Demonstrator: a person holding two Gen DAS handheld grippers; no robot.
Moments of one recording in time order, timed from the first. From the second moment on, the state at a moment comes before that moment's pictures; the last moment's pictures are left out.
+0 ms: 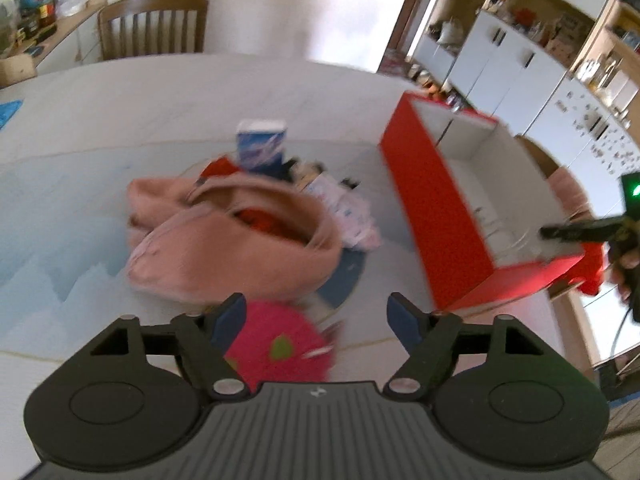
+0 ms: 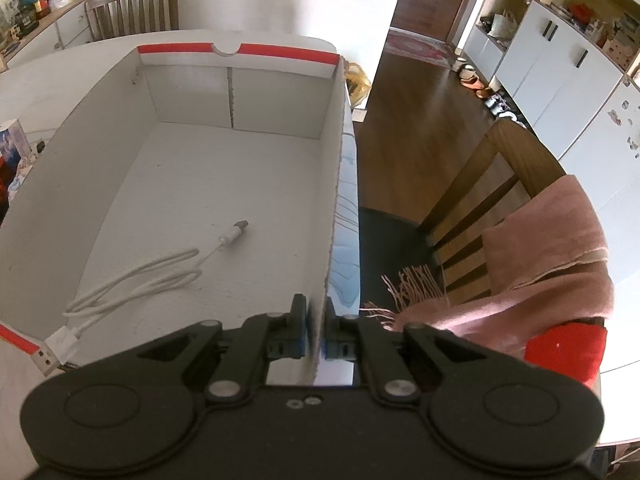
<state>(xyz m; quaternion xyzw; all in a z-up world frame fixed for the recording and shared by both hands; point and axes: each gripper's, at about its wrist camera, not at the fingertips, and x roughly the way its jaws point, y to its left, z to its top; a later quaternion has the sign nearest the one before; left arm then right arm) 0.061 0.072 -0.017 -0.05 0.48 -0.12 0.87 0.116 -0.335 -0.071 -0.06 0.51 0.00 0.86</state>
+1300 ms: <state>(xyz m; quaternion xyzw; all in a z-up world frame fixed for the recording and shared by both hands) 0.042 0.067 -0.082 -0.03 0.51 -0.08 0.86 0.122 -0.328 -0.075 -0.09 0.53 0.01 0.84</state>
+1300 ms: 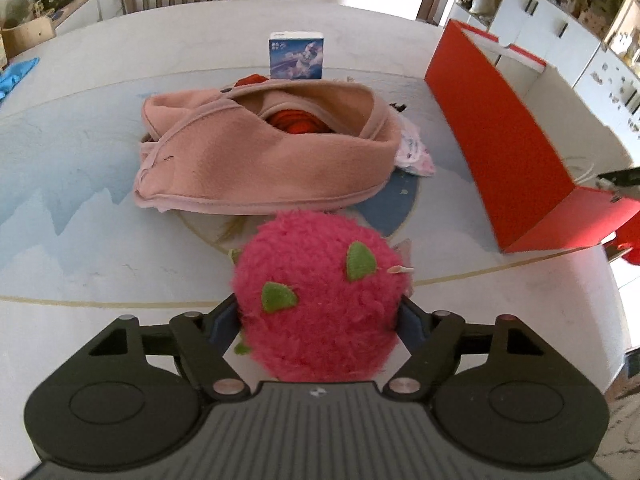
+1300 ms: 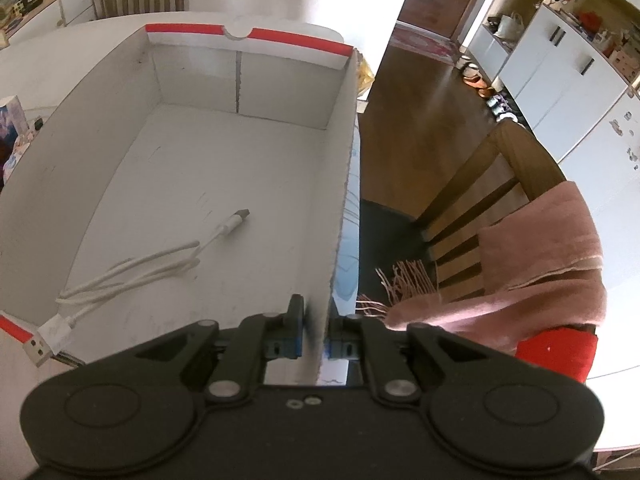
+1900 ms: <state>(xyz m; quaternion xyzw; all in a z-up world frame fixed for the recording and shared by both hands) 0.061 -0.026 0.020 -0.04 0.44 -0.22 0.87 0.124 -0.338 -0.075 -0.08 0.54 0.03 0.84</state>
